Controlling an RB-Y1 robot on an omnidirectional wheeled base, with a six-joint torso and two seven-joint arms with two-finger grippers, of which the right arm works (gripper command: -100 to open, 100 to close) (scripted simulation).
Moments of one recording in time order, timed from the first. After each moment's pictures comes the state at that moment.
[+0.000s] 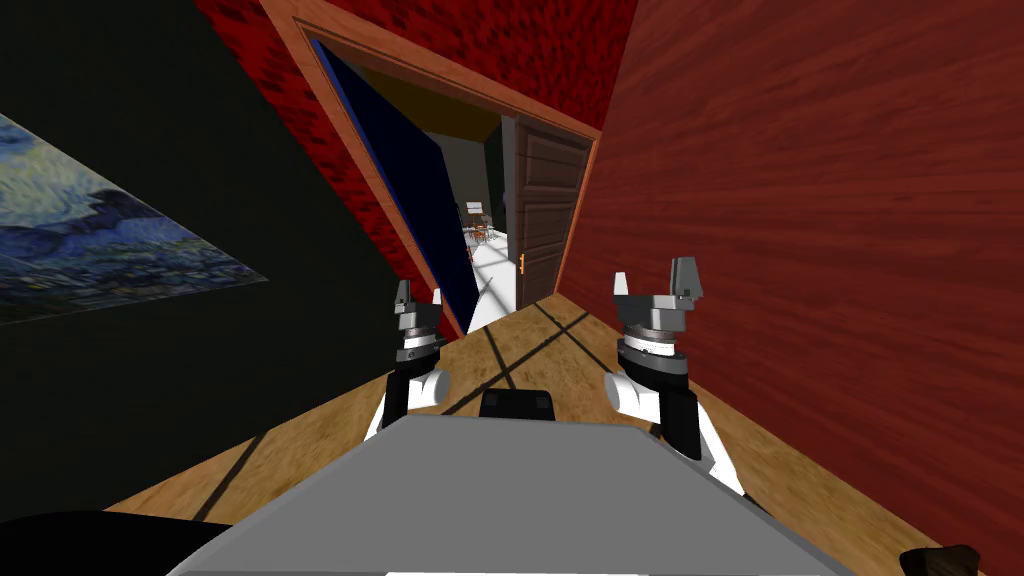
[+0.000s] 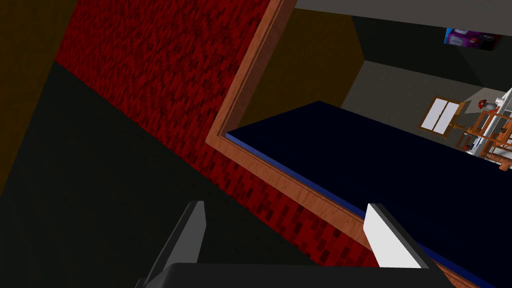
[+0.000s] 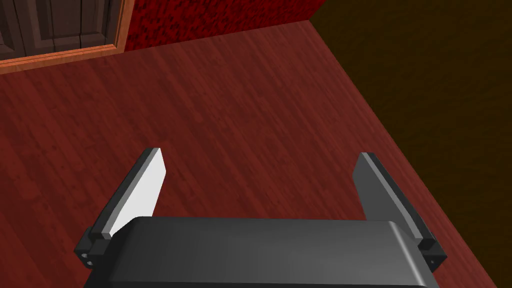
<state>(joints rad) 0.47 -0.03 -0.05 -2.39 0.09 -0.50 -0.17</state>
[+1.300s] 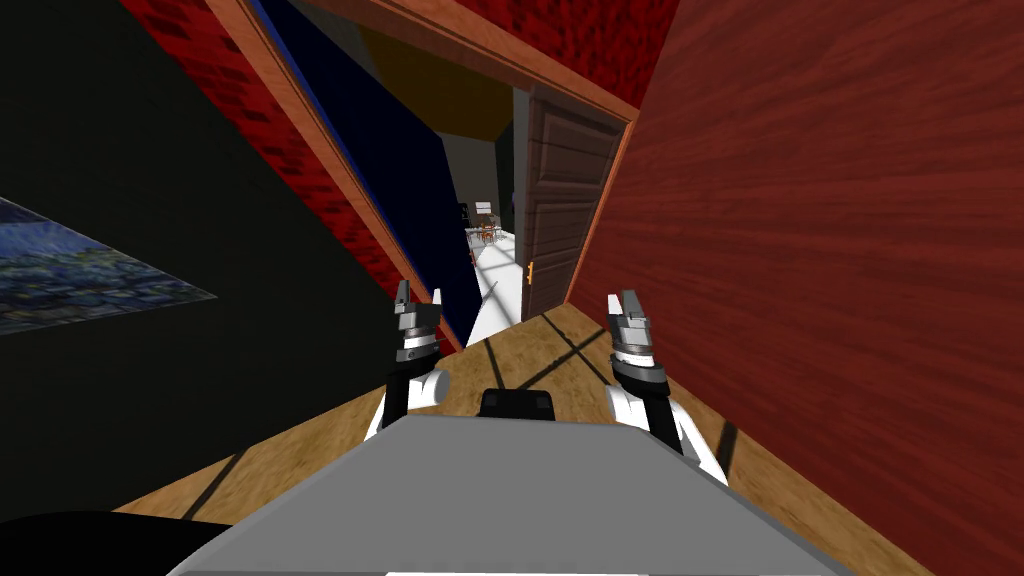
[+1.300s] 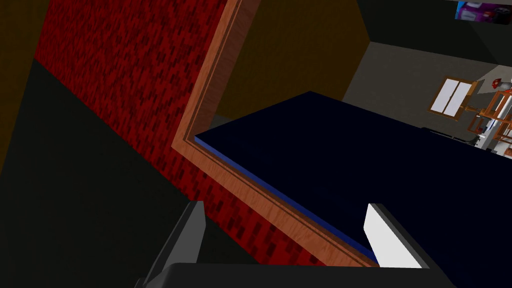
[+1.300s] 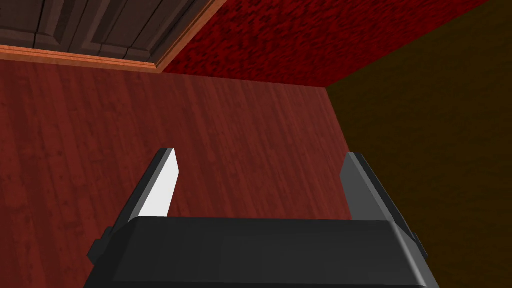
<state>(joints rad) 0.52 -0.07 -0.09 -2.17 0.18 -0.66 0.04</state>
